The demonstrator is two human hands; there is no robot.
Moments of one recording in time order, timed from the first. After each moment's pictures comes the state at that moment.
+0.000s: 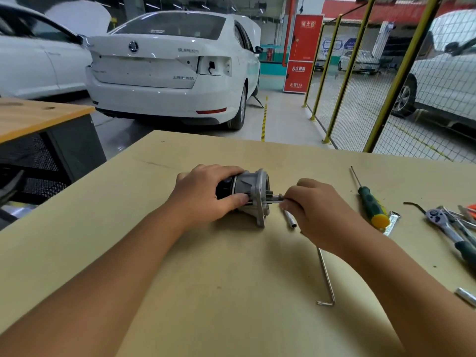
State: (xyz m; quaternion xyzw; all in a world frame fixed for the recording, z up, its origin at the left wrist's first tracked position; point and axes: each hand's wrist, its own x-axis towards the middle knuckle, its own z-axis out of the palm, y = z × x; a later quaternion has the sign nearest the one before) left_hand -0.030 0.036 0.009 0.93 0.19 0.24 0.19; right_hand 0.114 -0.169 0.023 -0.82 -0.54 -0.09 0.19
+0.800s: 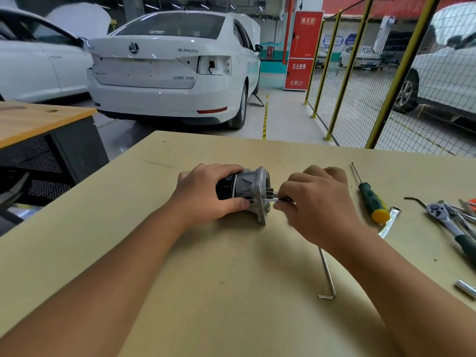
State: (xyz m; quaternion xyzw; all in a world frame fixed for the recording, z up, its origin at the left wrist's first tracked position) left_hand -0.033 0.036 0.008 0.93 0.18 0.24 0.20; right_hand 0.100 -0.166 0.024 -0.81 -0.52 -0.25 0.12
